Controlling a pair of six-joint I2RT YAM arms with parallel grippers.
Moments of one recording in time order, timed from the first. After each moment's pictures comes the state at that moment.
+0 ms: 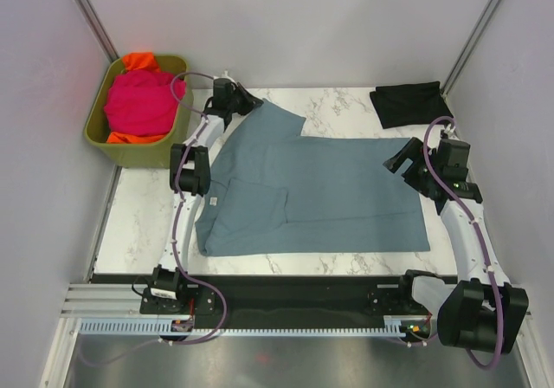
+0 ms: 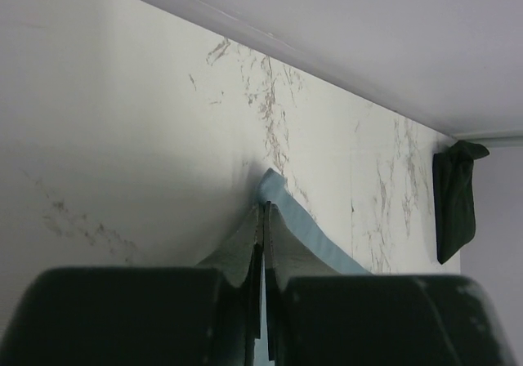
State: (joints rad) left arm -0.16 2.86 2.49 -0.03 0.37 -0.82; right arm -0.17 1.07 0.81 -0.43 -0.24 0.54
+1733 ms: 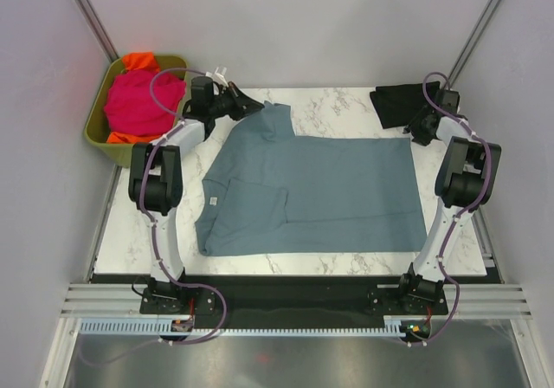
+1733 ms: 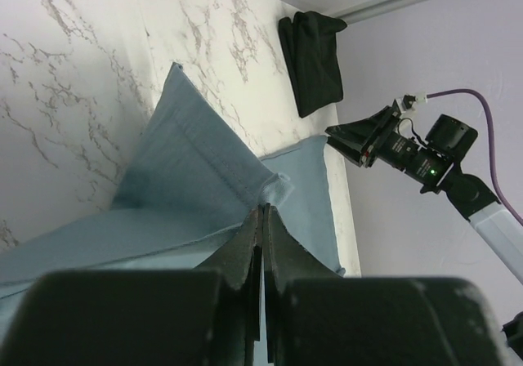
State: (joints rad) left arm -0.15 2.13 1.59 0.22 0.67 -0.85; right arm -0.27 2.19 1.65 -0.34 -0.10 0.52
